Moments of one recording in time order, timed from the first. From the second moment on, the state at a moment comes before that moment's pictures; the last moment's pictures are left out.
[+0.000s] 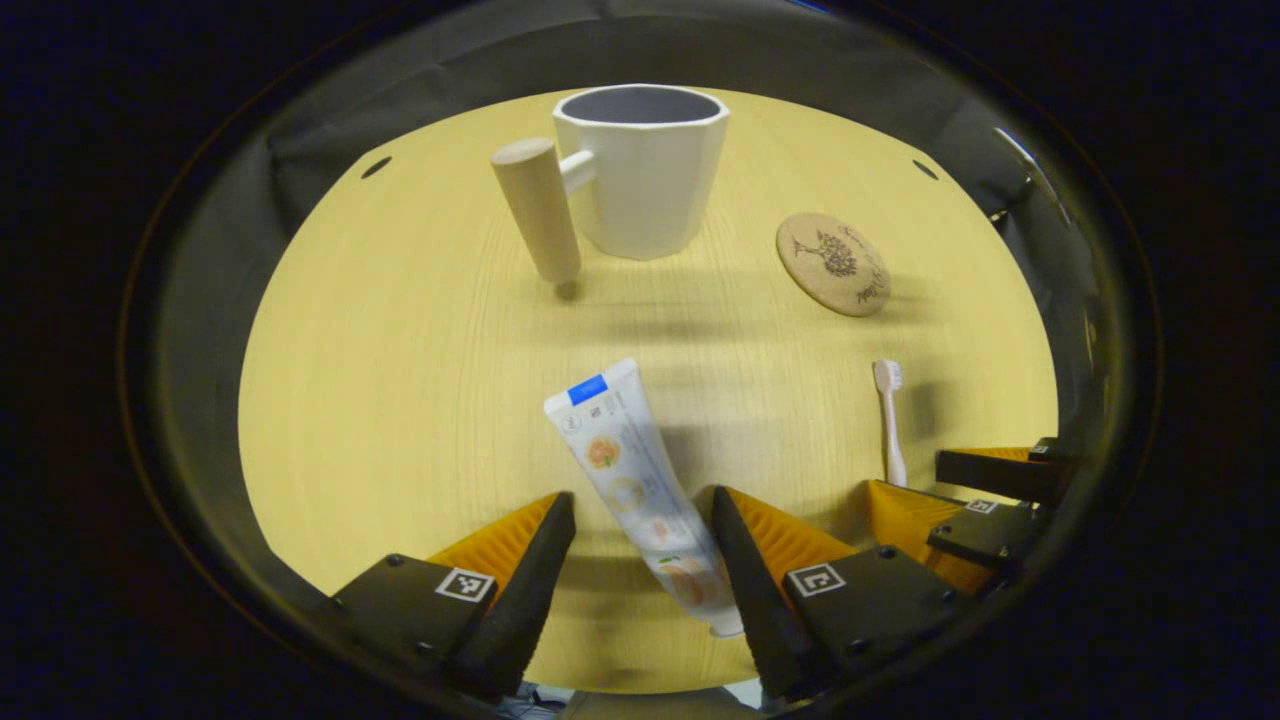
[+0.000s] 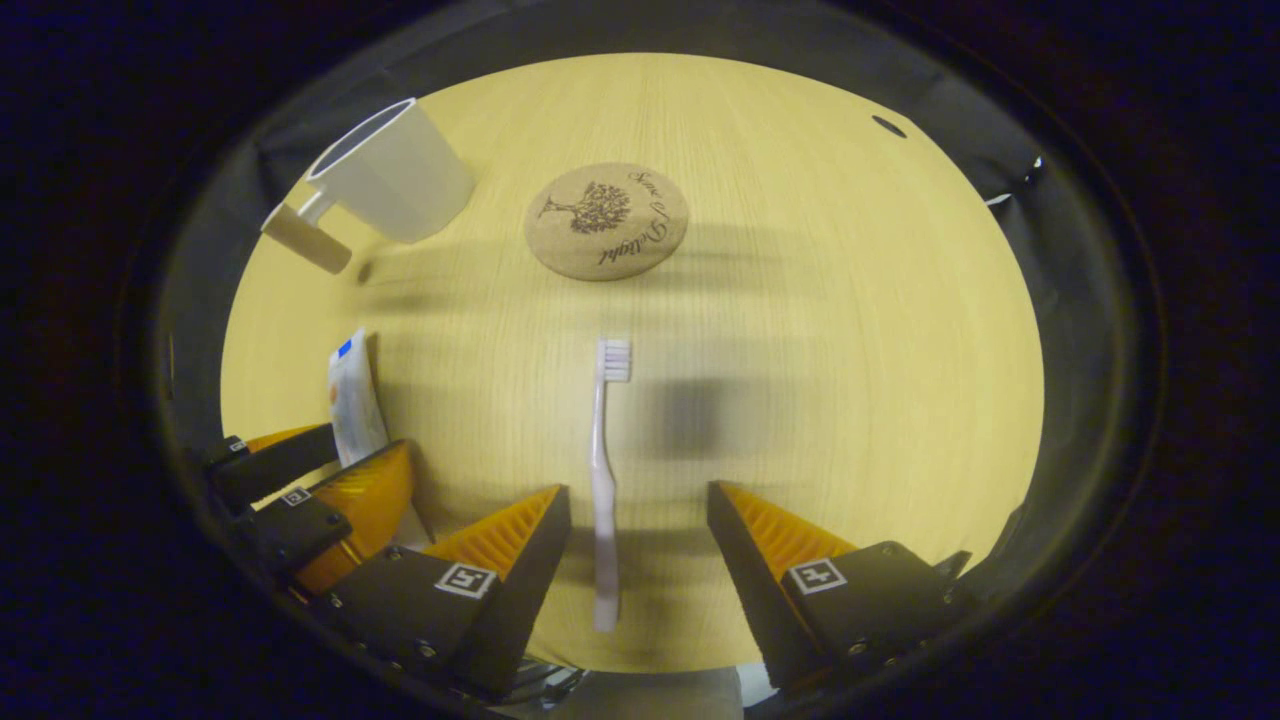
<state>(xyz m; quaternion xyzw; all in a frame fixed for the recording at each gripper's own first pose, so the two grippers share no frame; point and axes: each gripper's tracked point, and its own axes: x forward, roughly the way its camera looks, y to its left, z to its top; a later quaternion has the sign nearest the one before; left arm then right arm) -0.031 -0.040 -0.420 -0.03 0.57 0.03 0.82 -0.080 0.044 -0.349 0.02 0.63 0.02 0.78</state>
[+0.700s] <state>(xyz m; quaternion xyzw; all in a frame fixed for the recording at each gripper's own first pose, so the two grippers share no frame) -0.025 -0.042 -0.421 -0.03 0.59 0.03 0.80 -0.081 0.043 -0.351 0.04 0.66 0.03 0.75</state>
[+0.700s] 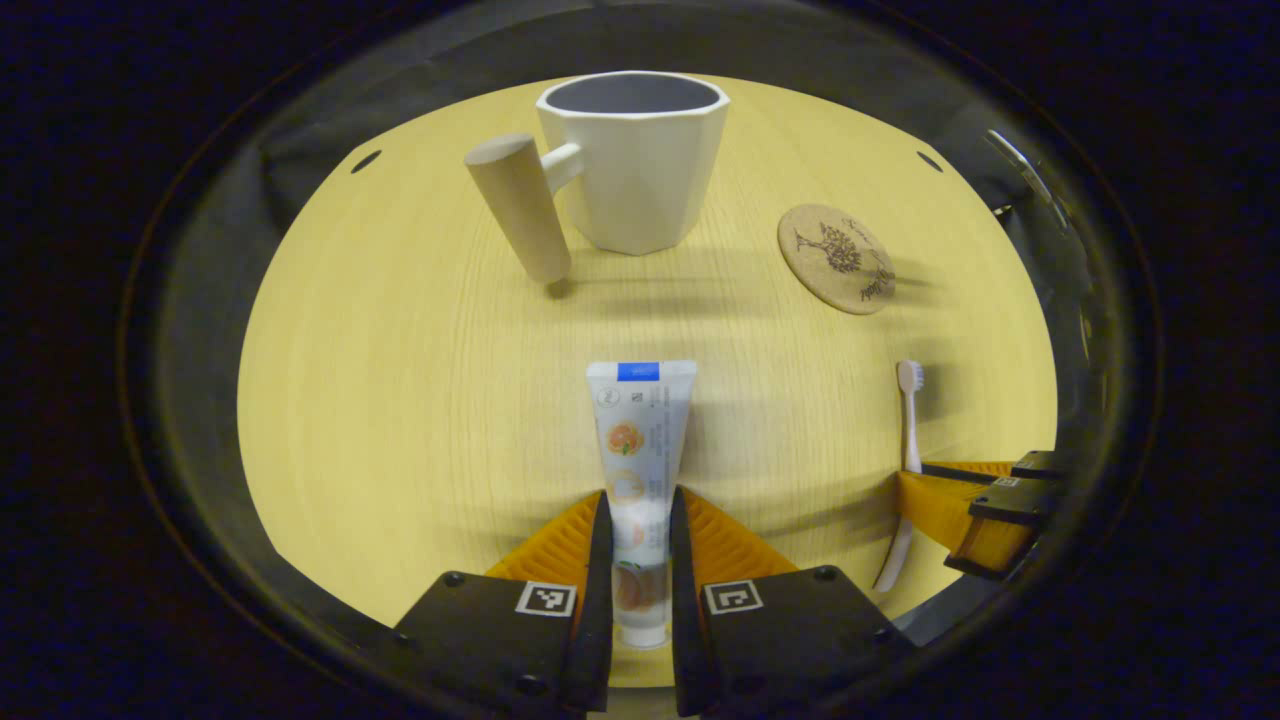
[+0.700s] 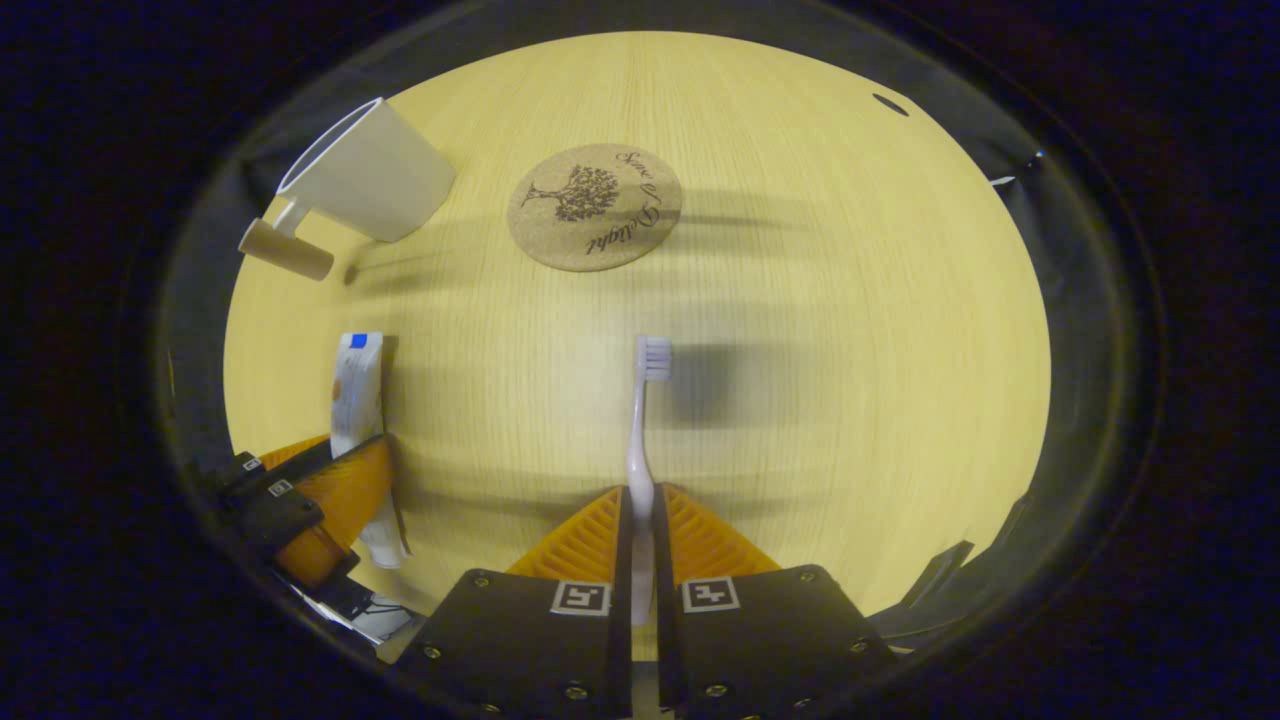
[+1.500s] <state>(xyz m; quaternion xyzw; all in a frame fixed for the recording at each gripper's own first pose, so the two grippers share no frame) -0.017 -0.042 -0.358 -0.04 0.54 0.01 0.84 -0.077 0.043 -0.350 0.04 0.65 0.02 0.76</state>
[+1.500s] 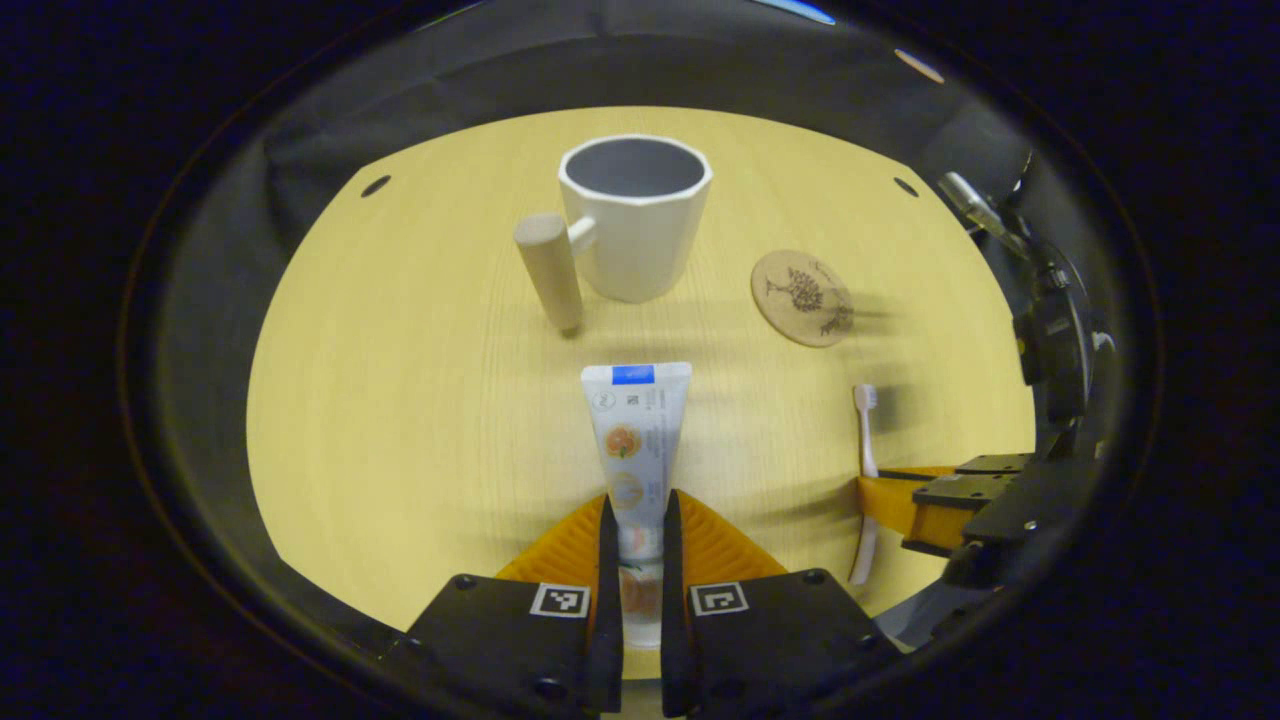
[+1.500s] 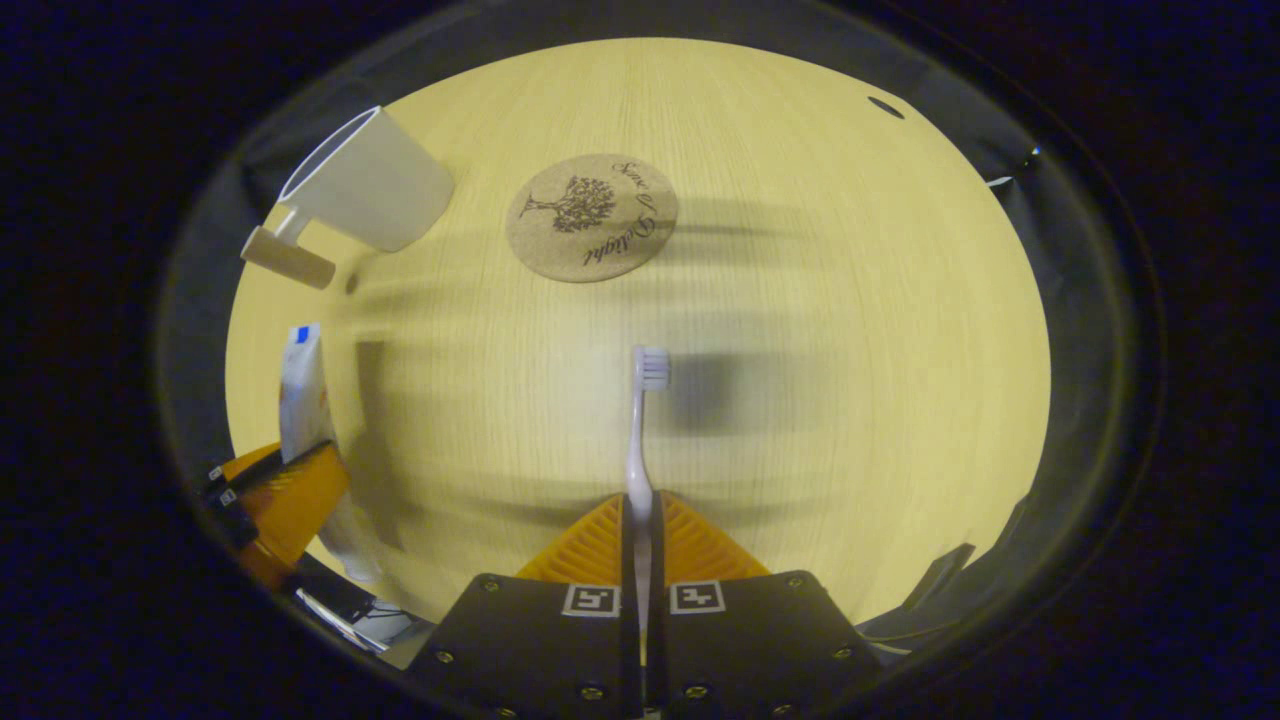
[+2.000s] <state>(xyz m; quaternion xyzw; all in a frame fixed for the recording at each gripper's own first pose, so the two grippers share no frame) 0.053 -0.039 -0.240 -0.04 0.43 -0.01 0.90 -0.078 0.043 -0.350 0.04 0.64 0.02 0.77</state>
